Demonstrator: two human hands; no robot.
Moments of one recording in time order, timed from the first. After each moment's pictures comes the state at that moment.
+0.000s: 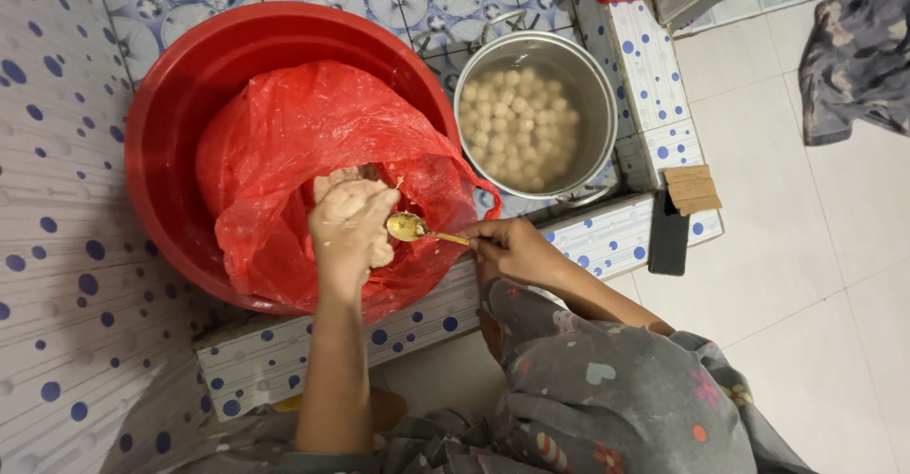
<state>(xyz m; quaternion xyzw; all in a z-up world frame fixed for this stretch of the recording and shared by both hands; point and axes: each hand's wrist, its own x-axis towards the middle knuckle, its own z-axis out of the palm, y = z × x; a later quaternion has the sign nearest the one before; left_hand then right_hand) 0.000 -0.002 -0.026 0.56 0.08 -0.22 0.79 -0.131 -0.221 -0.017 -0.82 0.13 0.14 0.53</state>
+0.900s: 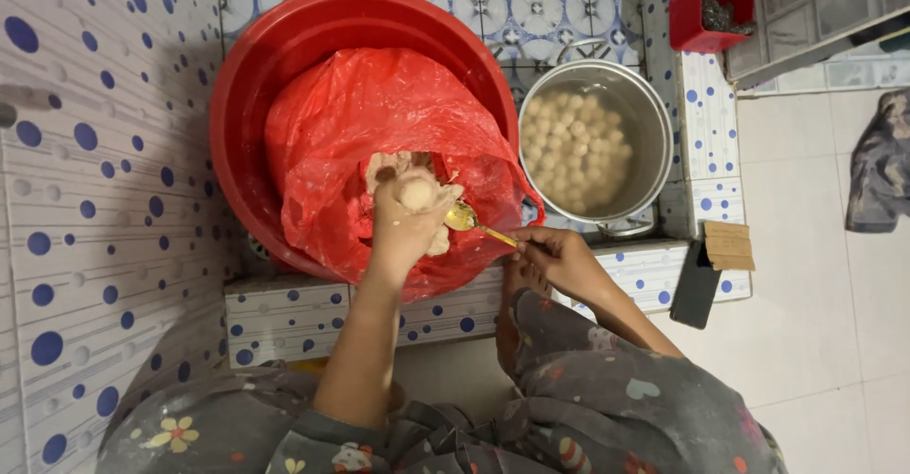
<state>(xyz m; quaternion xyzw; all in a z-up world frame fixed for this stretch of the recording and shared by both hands) -0.001 -0.003 -0.034 0.65 -0.03 -0.11 0.75 -0.129 -0.221 -0.006 -0.82 0.14 0.13 0.54</state>
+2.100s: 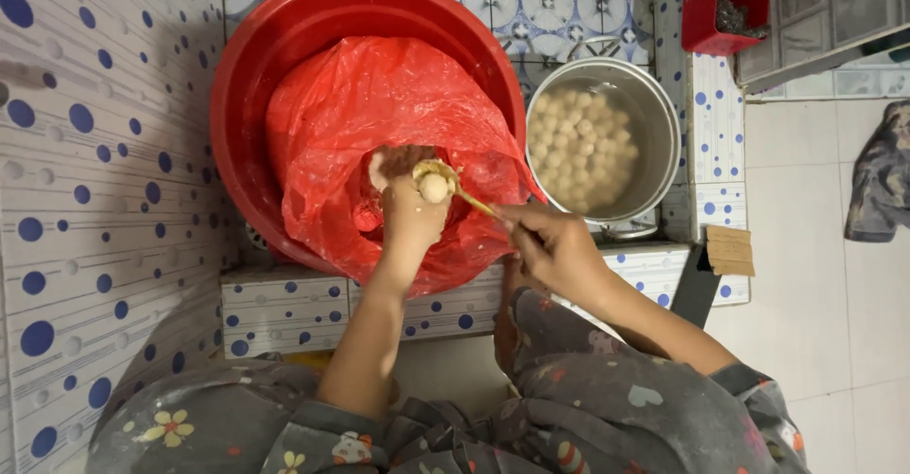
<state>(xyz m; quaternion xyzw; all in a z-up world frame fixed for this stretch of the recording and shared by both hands) 0.009 -0.020 -0.080 0.78 0.10 -0.18 0.59 -0.092 -0.177 0.072 -0.87 0.03 0.02 0.49</state>
